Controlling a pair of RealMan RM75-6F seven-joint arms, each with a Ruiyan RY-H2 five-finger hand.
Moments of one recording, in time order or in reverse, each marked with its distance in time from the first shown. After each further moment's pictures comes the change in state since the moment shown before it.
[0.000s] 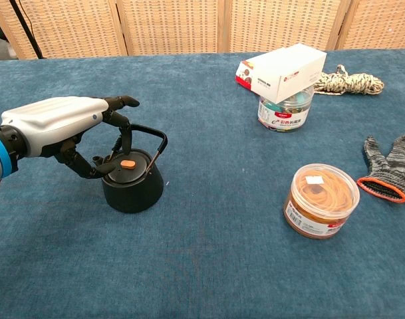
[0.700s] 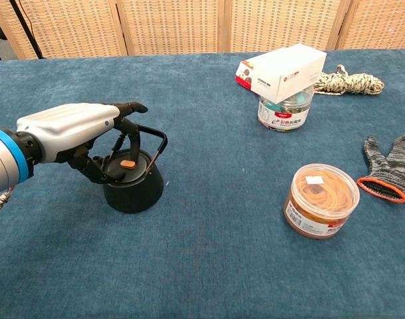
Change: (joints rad) left arm -0.032 -0.046 0.009 0.017 -0.046 0.018 0.021; right arm 0.003 -0.004 -0.001 0.003 0.004 -0.009 -0.005
